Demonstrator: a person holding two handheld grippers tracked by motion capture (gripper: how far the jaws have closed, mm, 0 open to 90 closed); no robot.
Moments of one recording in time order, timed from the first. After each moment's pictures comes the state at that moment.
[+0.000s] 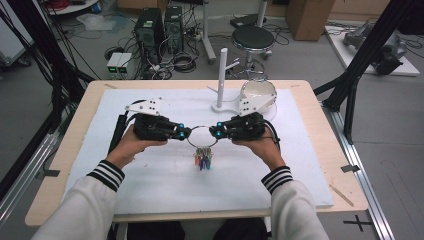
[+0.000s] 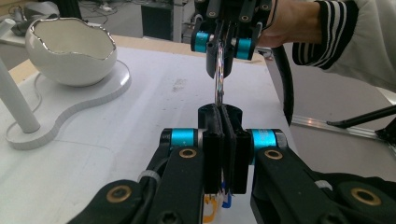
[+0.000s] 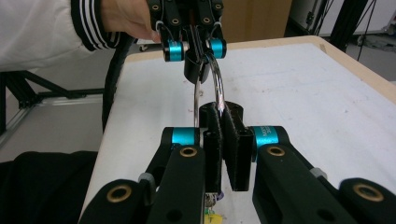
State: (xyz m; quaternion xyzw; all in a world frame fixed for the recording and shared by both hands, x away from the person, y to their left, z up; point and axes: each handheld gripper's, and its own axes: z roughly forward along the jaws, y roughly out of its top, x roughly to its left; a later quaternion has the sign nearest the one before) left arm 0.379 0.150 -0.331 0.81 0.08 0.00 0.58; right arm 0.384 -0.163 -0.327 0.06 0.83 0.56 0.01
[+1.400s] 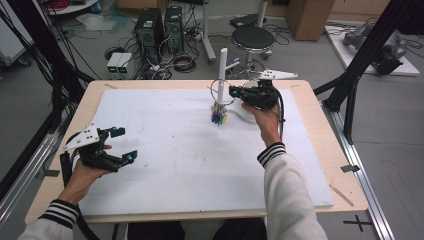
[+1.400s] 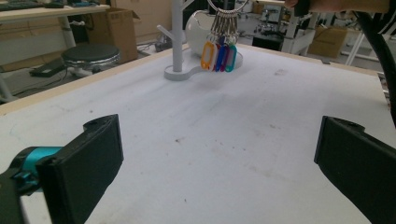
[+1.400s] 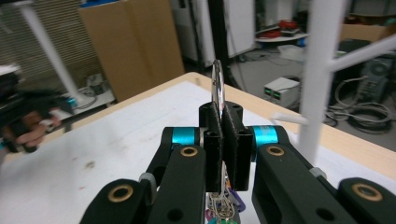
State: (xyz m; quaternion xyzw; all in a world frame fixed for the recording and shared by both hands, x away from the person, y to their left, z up) left arm 0.315 0.288 -0.402 0.73 0.25 0.18 0.61; right arm 0.454 -0.204 -0.313 0.29 0.73 0.61 0.11
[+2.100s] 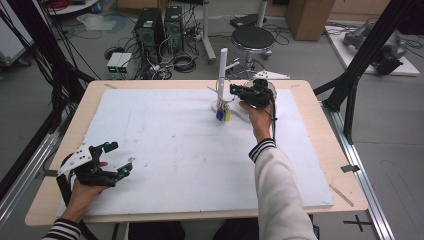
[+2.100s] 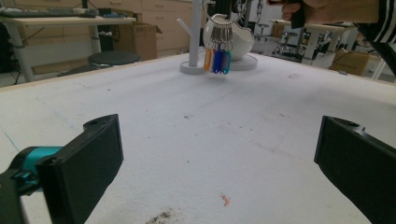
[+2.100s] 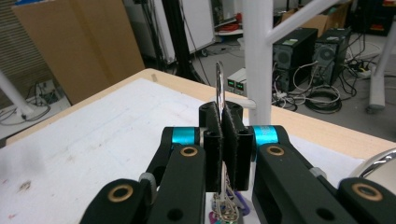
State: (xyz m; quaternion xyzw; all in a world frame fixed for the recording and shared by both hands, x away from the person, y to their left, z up) left arm 0.287 0.299 -0.442 0.69 0.28 0.21 0.64; right arm 0.478 -0.195 -0.338 0.35 0.72 0.58 0.15
